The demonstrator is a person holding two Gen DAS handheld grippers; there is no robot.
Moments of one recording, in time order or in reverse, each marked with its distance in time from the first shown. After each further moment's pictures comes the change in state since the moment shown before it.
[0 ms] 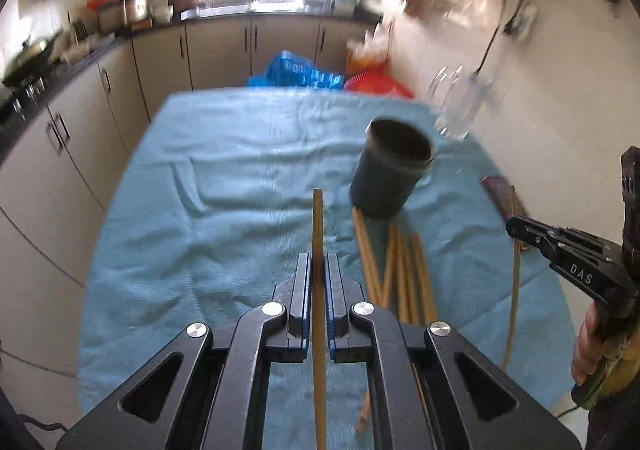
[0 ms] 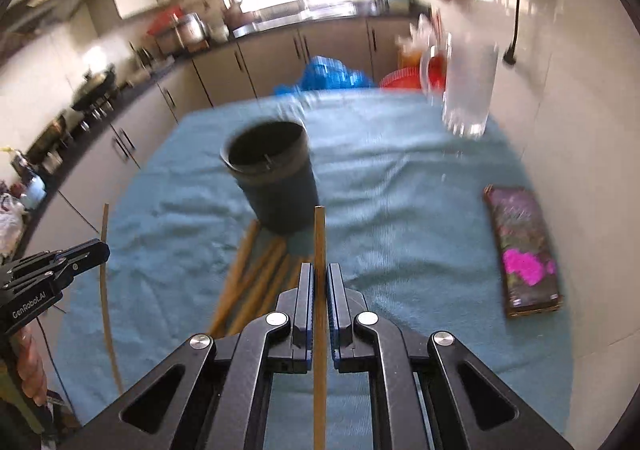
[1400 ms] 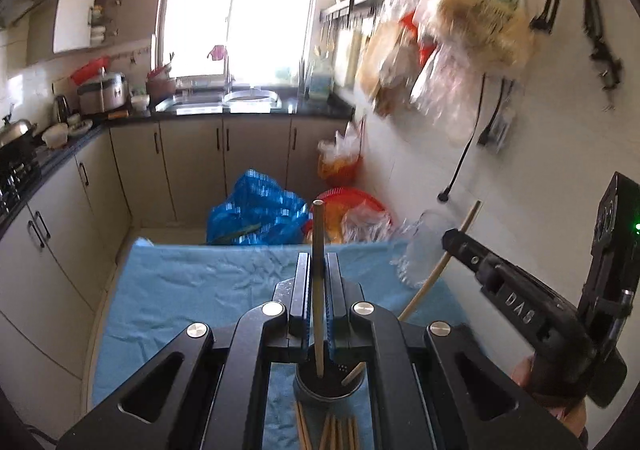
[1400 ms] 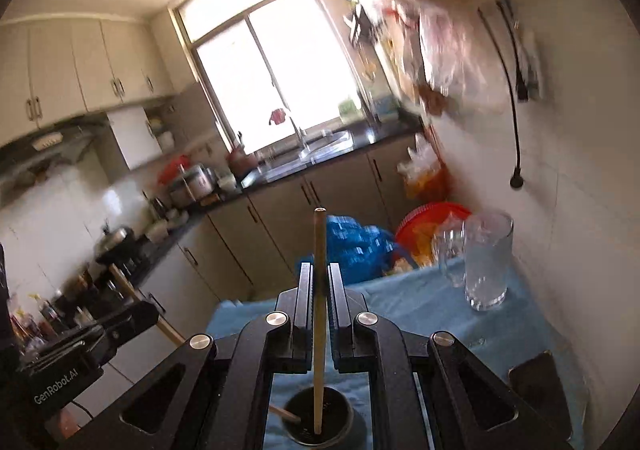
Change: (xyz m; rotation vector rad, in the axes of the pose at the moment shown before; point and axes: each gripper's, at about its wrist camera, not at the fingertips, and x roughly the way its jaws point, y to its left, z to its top) left arm 0.010 -0.067 0.200 0.028 -0.212 -0.054; right arm -0.030 -0.005 0.175 0.197 -0.404 0.078
